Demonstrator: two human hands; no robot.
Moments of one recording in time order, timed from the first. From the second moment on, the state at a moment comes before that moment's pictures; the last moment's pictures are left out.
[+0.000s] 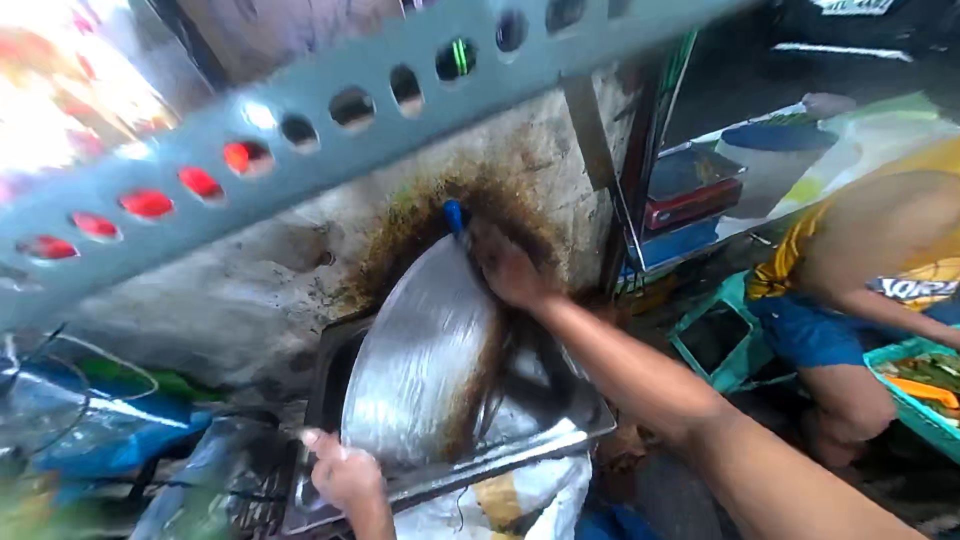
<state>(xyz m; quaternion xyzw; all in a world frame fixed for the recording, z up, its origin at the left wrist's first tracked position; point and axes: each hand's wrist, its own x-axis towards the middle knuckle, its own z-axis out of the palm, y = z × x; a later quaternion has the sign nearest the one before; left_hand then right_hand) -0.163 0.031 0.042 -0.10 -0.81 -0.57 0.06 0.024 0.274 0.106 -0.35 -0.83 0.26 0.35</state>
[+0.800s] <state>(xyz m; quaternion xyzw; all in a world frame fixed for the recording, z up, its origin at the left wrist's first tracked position) -0.188 0.042 -0.061 -0.10 -0.61 -0.77 -0.13 0.045 0.264 0.197 -0.19 -0.92 0.14 0.32</state>
